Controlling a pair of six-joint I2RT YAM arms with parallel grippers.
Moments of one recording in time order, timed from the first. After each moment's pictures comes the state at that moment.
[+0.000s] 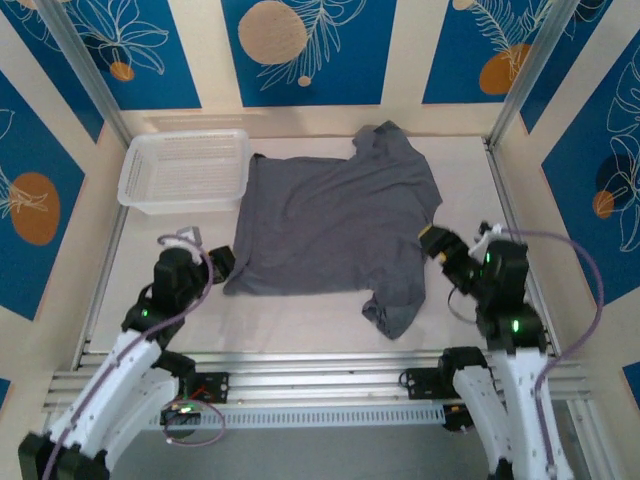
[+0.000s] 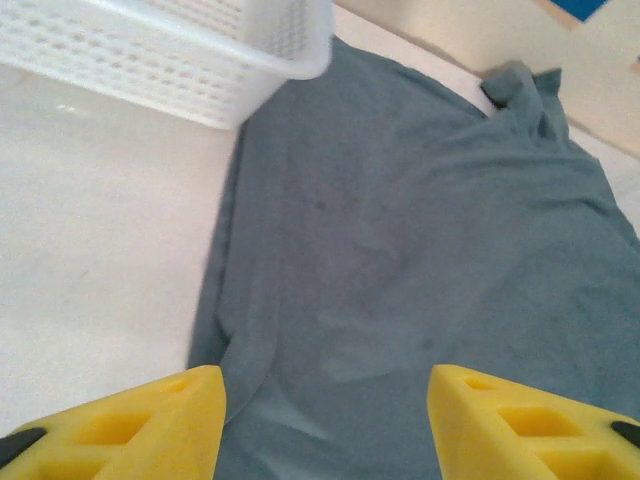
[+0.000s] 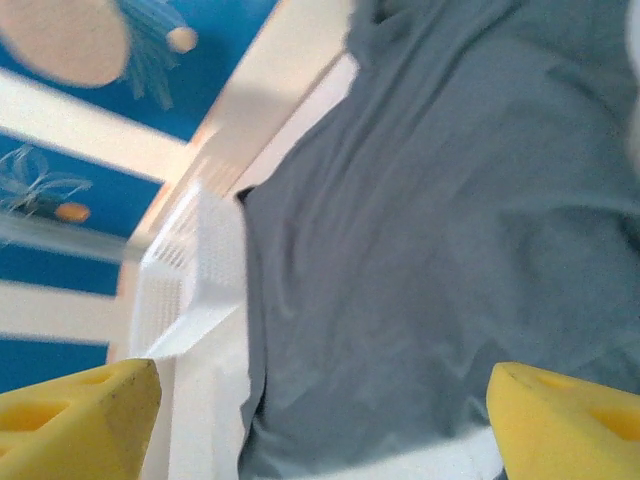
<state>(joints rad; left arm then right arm) -0.35 0.73 0.53 -0.30 -0.03 -0.56 0.00 0.63 0.82 -0.68 -0.31 0.86</state>
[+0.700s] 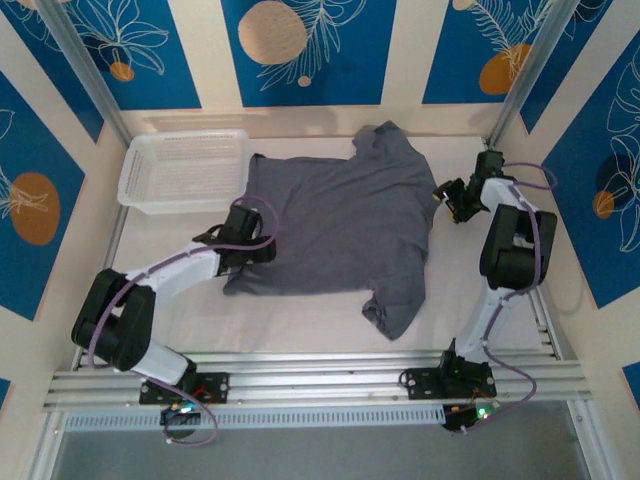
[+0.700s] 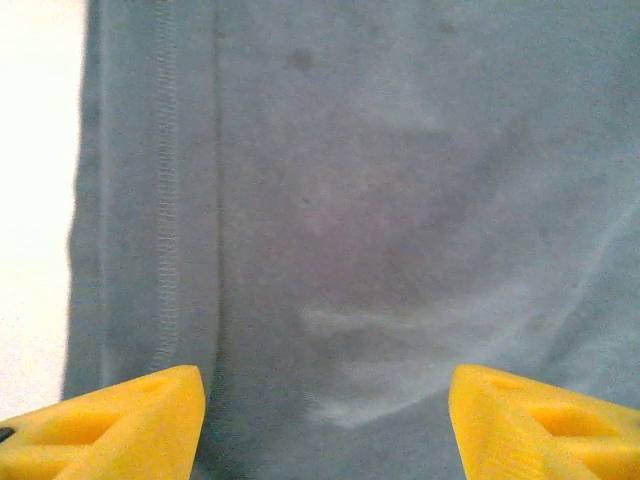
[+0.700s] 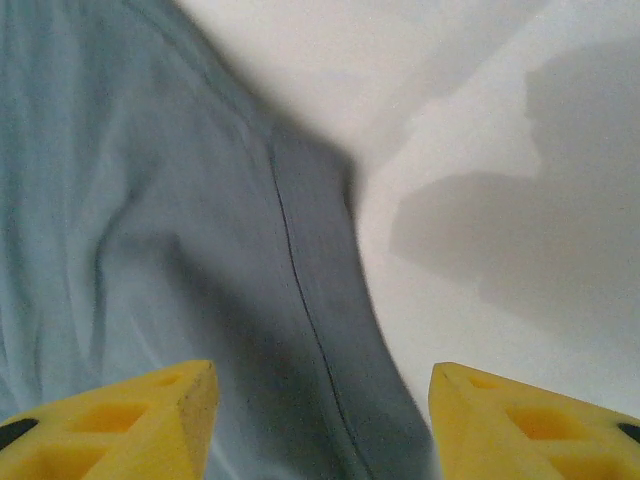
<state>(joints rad) -0.47 1.49 0.85 -0.33 -0.09 -0.46 -0.24 2.03 1.49 -0.59 -0.36 0.67</state>
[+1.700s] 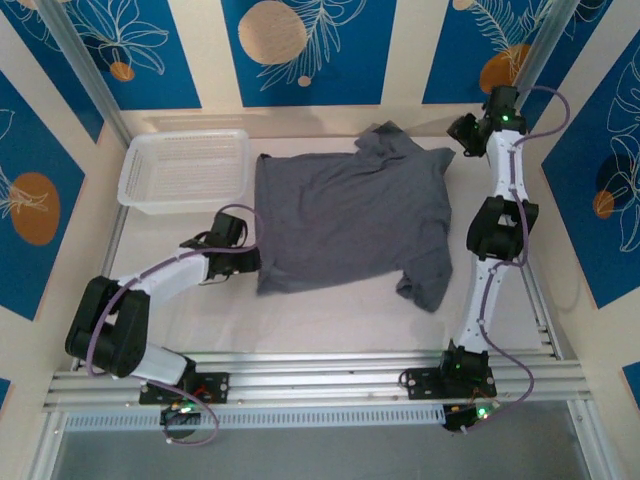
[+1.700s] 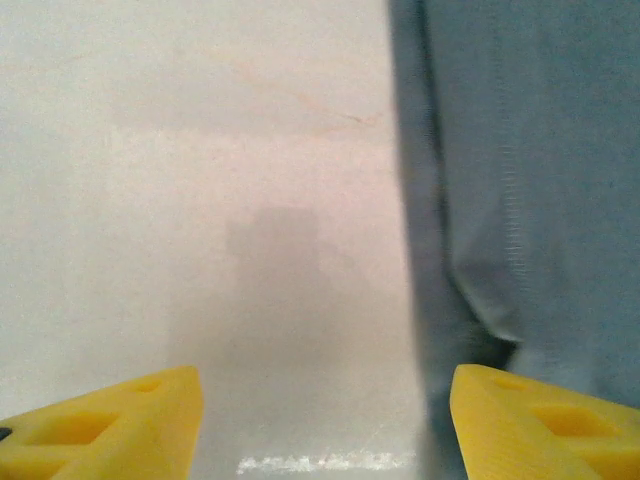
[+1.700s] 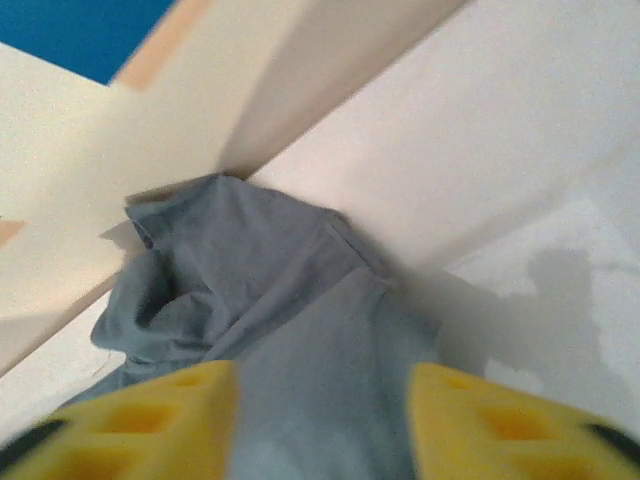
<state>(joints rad) -0.38 1.44 0.76 -0.40 -0.06 -0.44 -0.22 2.45 2.54 -0.94 -0.27 0.49</state>
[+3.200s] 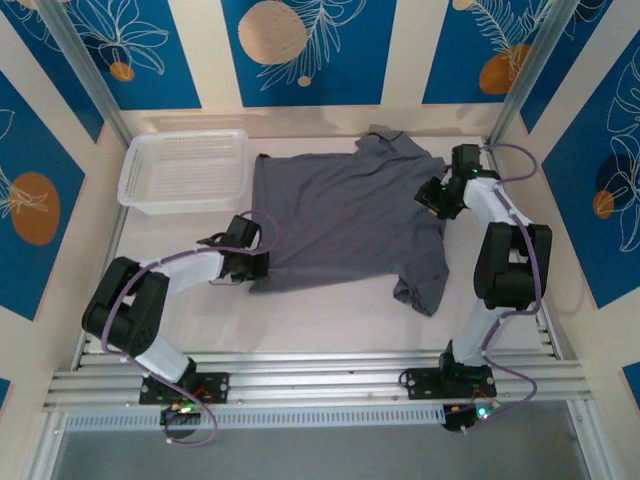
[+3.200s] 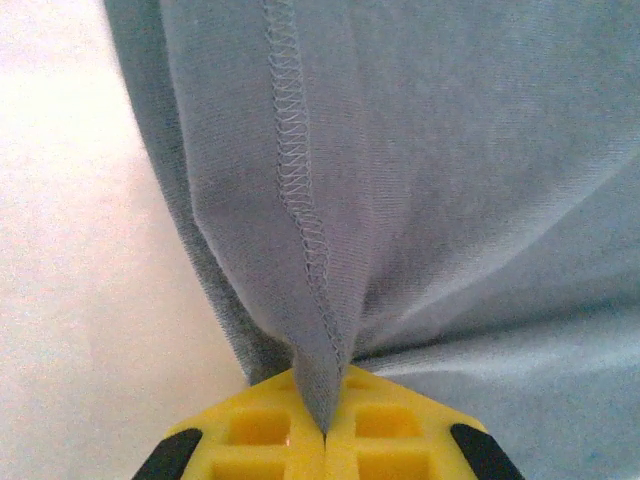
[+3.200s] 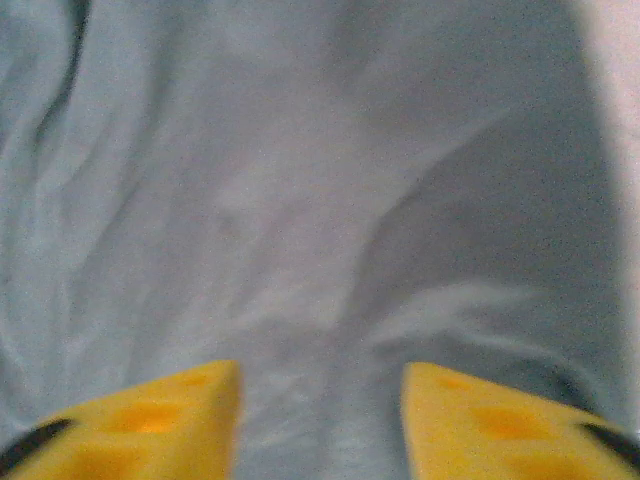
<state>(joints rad) -0.44 1.57 0.79 -0.35 0.12 -0.48 -0.12 1.81 1.37 -0.68 -0.26 0.49</state>
